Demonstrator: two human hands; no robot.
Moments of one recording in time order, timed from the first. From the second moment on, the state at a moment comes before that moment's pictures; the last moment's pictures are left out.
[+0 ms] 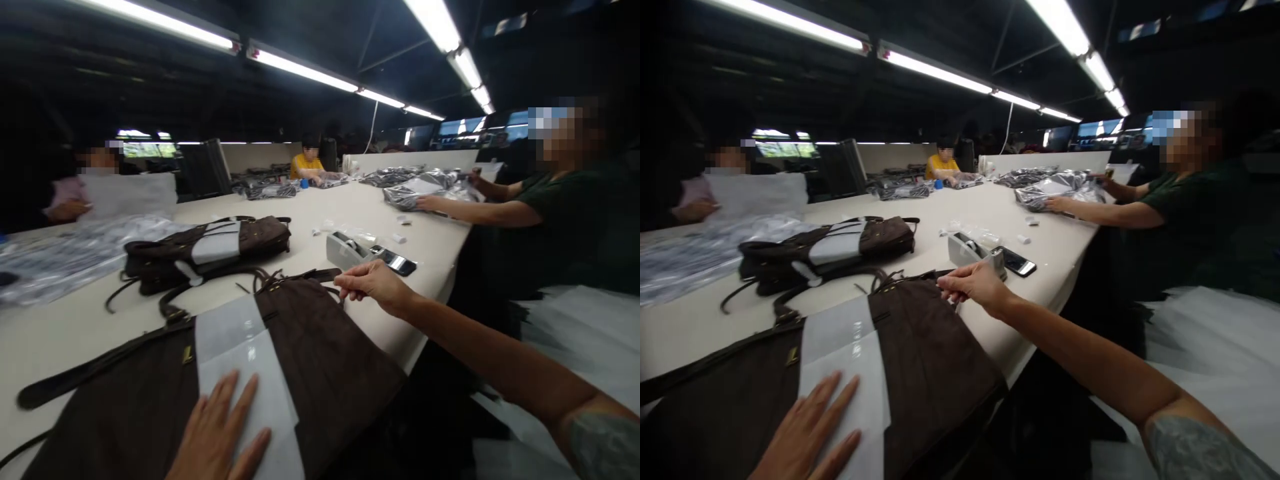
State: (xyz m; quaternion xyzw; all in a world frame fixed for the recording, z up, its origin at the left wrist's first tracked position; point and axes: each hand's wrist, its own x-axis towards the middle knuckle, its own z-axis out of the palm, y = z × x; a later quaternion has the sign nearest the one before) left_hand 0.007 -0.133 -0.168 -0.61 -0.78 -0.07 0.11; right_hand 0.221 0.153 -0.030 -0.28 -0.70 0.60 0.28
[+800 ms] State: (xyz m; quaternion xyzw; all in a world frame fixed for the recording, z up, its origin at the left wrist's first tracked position) left_hand 0.054 -0.132 -0.085 -0.55 -0.82 -0.09 -0.11; right_hand 0.029 0.034 -0.089 -0.35 -0.69 0.63 0.04
